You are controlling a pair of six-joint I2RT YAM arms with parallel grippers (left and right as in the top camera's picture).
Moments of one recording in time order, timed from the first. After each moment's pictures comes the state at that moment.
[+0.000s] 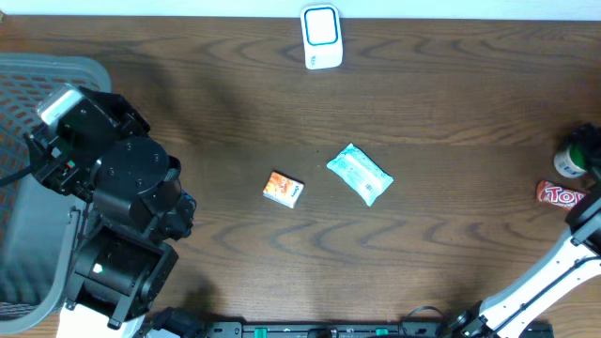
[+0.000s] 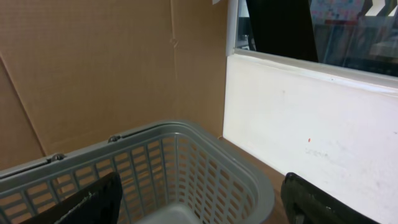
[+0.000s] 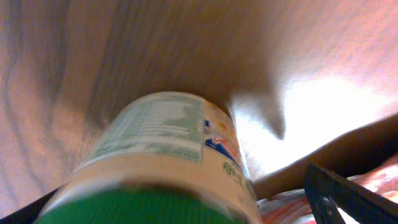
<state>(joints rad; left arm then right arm) -0.41 0.92 1.15 -0.34 -1.26 -0.14 -0.76 2.38 2.04 -1.17 -0.07 0.35</state>
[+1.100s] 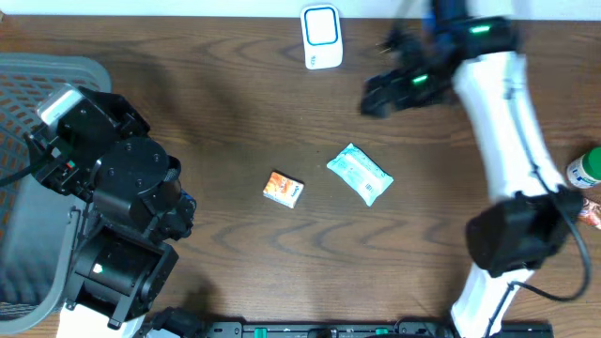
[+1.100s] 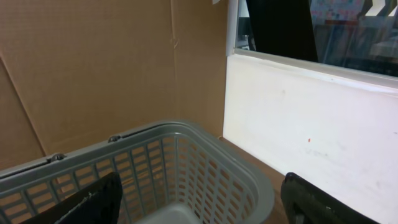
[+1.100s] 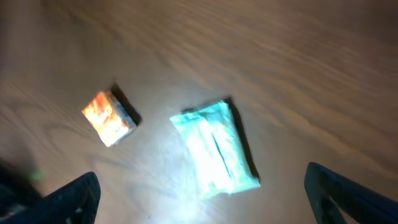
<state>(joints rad) -0.41 0.92 1.15 -0.34 -1.26 -0.14 0.23 2.01 2.00 -1.31 -0.36 -0.16</state>
